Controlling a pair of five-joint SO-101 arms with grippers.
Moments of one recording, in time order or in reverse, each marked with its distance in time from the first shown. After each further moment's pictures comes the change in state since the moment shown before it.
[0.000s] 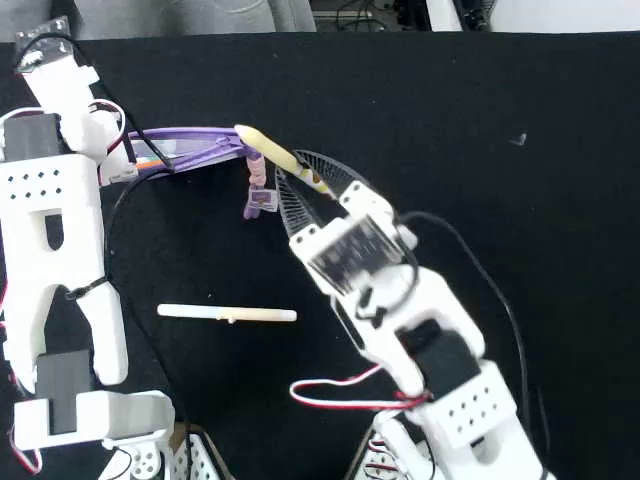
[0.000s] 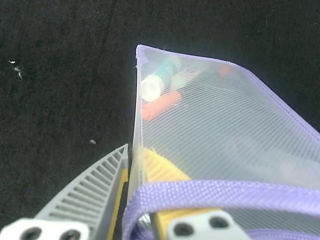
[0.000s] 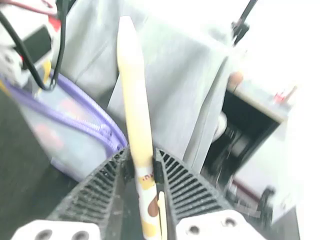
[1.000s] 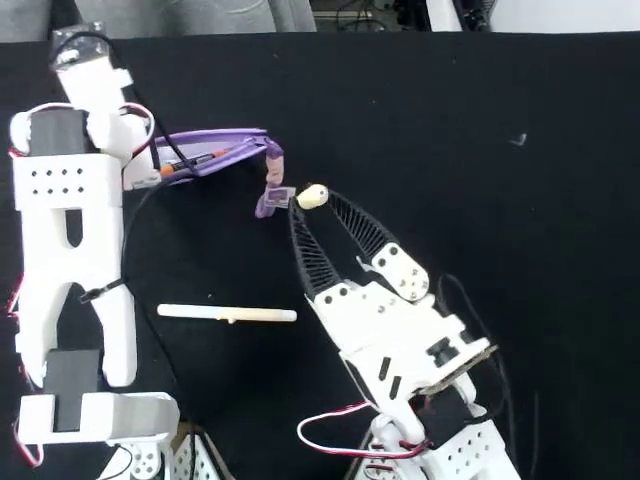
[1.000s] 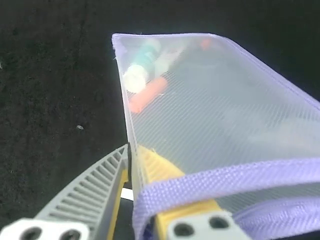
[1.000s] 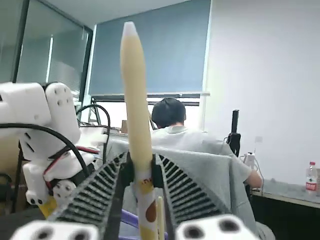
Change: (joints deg) left arm 6.2 0.1 -2.2 5.7 -0.1; right arm -4.7 -30.4 26.2 -24.4 -21.5
